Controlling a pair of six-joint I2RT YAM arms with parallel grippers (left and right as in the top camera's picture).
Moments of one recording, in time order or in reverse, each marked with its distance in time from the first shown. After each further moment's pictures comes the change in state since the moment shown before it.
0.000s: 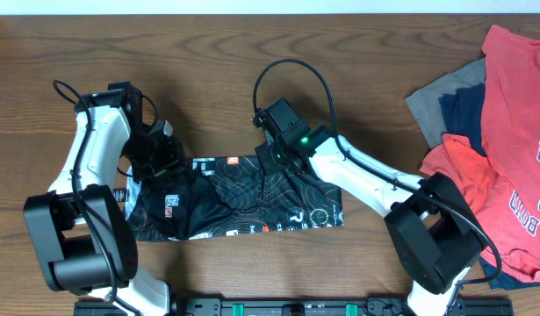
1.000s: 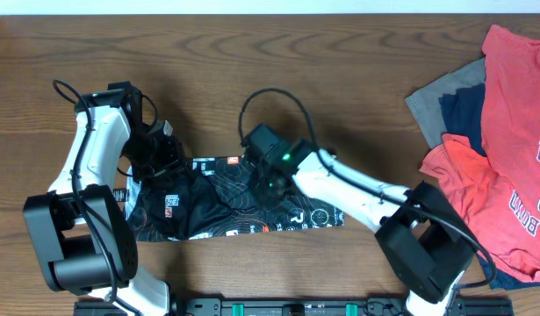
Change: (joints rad) left arm 0.000 0.000 0.000 0.004 -0.003 0.000; right arm 0.128 0.000 0.000 -0.253 -0.066 0.045
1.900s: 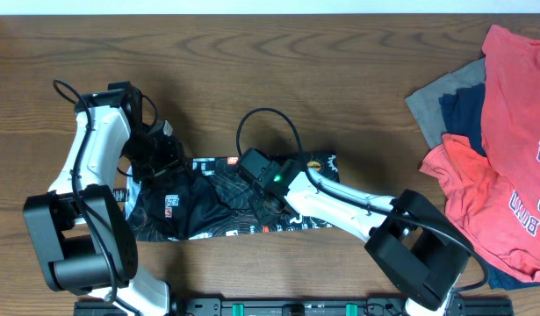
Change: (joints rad) left arm 0.000 0.000 0.000 -0.001 0.000 0.000; right arm 0.080 0.000 -0.088 0.032 0.082 0.148
